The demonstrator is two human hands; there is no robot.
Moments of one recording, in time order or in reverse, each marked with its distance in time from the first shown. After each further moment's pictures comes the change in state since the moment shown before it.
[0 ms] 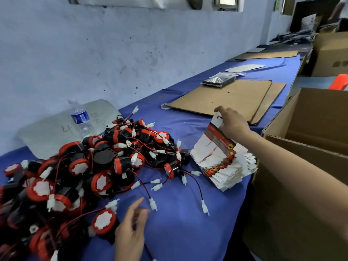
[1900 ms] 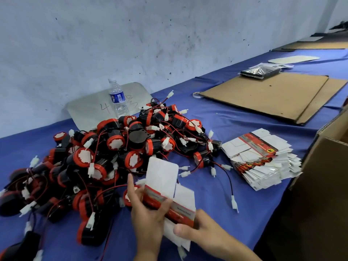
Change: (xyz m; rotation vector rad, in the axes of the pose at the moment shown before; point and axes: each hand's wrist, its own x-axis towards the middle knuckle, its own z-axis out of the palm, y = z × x) left_hand -0.019 0.005 -0.013 -0.191 0.367 0.106; right_hand -0.235 -0.126 0.082 1.235 -0.914 -0.246
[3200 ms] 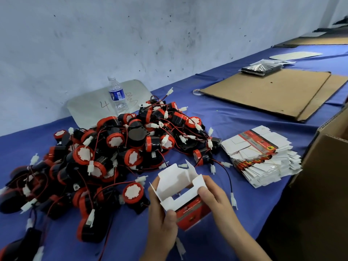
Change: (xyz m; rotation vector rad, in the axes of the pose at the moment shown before) left_hand -0.015 0.018 0.024 -0.205 -0.367 -0.007; right_hand -0.005 -0.011 -0.018 0.119 0.407 -0.185
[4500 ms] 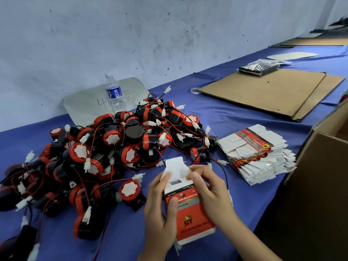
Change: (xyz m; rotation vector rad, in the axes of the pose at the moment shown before) left_hand -0.001 0.005 0.001 0.384 0.102 0.291; right_hand 0.018 -0.003 0.003 -0.149 0.163 -0.219
